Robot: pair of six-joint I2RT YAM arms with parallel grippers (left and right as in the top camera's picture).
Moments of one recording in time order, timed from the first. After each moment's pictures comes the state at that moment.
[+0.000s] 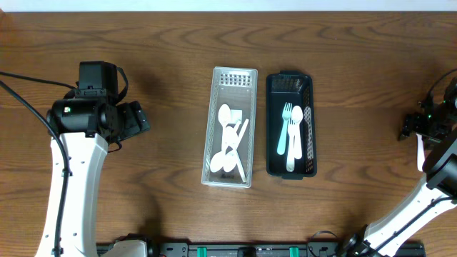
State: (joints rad) left arm 0.03 1.35 1.31 -1.24 -0.19 -0.38; right arm -0.62 2.22 1.63 -1.11 0.05 -0.23
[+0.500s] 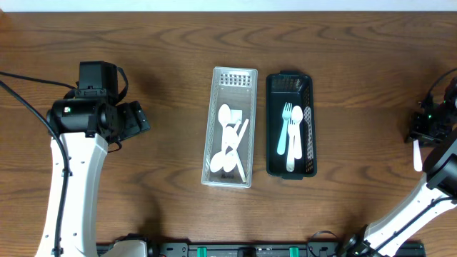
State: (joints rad) left arm 0.03 1.35 1.31 -1.24 -0.19 -0.38; right arm -0.62 2.22 1.63 -1.10 0.05 -0.24
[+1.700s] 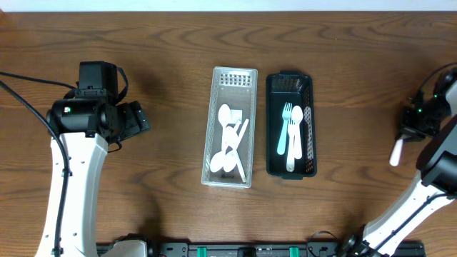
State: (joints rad) left arm 0.03 1.35 1.31 -1.24 -0.19 -0.38; right arm -0.53 2.22 1.67 -1.22 -0.04 -0.11
